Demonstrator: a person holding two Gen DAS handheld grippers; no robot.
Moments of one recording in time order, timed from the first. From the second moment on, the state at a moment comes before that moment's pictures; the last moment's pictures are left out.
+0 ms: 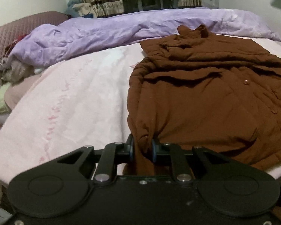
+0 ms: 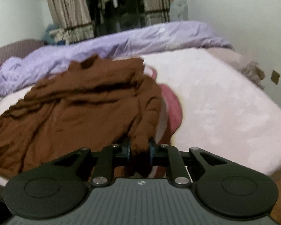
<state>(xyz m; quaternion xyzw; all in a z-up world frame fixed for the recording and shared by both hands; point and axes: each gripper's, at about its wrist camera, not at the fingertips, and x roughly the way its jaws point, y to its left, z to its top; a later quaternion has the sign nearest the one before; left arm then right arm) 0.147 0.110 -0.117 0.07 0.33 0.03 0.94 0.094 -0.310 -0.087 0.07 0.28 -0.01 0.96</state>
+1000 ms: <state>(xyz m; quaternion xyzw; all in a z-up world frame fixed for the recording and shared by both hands) 0.143 0.116 -0.139 0.03 0.35 0.01 0.94 0.115 -0.303 -0.114 0.08 0.33 0.04 0.94</state>
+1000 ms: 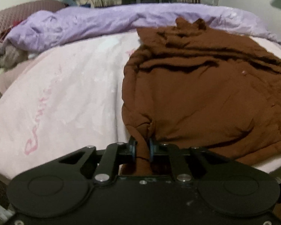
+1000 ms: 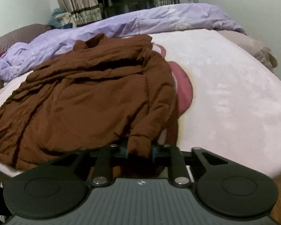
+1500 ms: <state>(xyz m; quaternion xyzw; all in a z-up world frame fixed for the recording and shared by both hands) 0.233 0.112 -0.047 0.01 0.28 0.05 0.96 0.215 -0.293 -0.015 0.04 0.28 0.02 0.96</state>
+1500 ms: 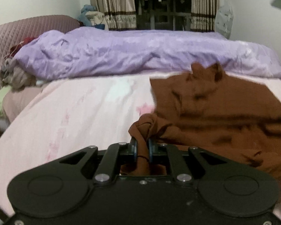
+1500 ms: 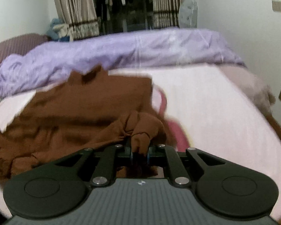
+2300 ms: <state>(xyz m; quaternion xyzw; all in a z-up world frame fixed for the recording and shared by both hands) 0.461 0.169 -0.051 -0.16 0.30 0.03 0.94 0.421 -0.367 -0.073 0.19 0.27 -0.01 0.94</state>
